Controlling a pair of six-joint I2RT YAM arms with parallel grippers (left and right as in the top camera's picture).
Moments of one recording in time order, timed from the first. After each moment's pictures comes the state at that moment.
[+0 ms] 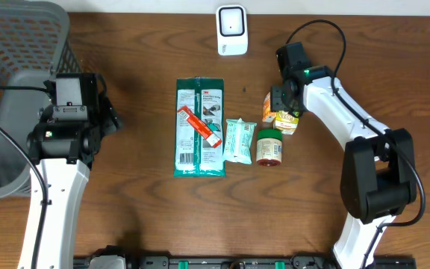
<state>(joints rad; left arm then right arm) 0.01 1.25 1.19 -0.96 -0.32 -0.41 0.28 2.00 1.47 -0.74 0.14 0.28</state>
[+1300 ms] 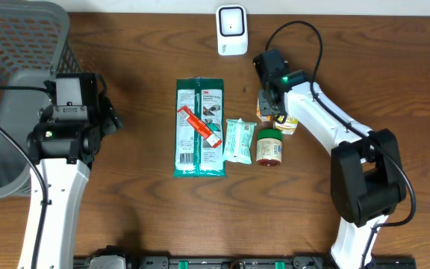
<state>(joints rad) 0.01 1.25 1.19 -0.96 -0.32 -0.41 0.39 2.01 1.47 -0.74 0.32 0.30</state>
